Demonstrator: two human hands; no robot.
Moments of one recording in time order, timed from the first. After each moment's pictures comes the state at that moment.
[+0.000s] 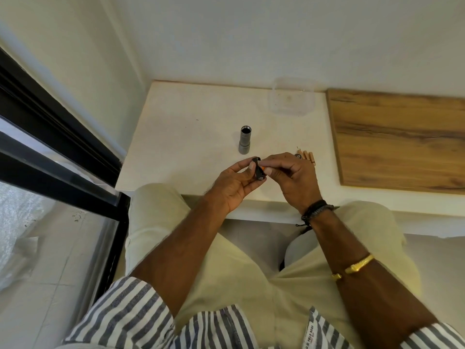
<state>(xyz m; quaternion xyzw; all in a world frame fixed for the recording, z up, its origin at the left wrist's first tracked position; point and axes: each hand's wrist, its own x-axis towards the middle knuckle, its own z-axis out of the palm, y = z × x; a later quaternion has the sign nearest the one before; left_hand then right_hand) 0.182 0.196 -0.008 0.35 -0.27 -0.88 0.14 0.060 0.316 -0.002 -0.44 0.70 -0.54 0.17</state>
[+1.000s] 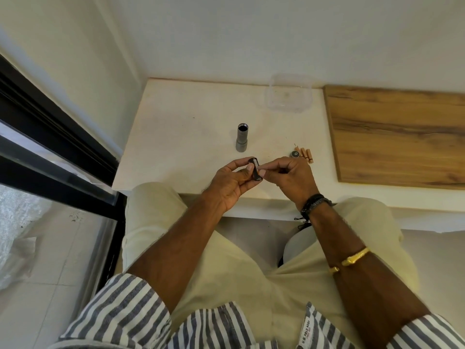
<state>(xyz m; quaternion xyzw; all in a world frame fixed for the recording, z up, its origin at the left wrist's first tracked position) 0.181 0.194 -0.012 0.37 -0.31 -0.87 0.13 0.059 0.316 0.001 -0.31 0.75 -0.50 0.29</state>
